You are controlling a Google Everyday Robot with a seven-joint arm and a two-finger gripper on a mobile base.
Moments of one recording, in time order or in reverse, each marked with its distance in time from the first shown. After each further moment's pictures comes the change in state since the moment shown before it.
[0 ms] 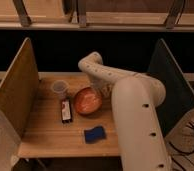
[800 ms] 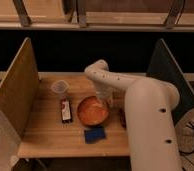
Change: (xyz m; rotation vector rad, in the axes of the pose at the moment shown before) arm 0.082 -0.035 0.036 0.005 0.186 0.062
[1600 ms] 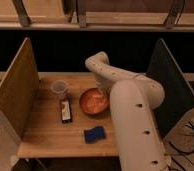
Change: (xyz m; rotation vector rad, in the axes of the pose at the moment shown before) arm -0.070 0.005 -0.033 0.001 -0.064 -0.009
